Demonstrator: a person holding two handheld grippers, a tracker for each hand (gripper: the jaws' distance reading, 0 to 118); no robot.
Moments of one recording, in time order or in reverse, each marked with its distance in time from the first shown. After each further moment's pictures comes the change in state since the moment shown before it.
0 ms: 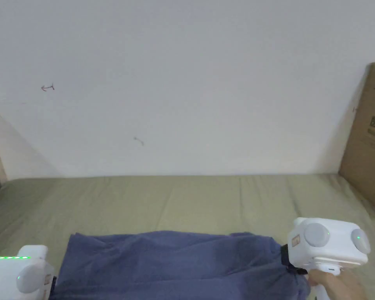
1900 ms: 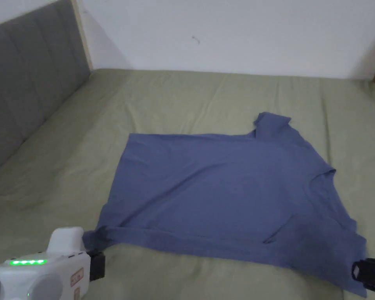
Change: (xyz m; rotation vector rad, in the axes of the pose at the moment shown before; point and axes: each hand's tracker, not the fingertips) left arm -0.078 -0.402 0.276 0.031 -0.171 0.131; right arm 0.104 -0.412 0.243 0.011 0.126 -0.005
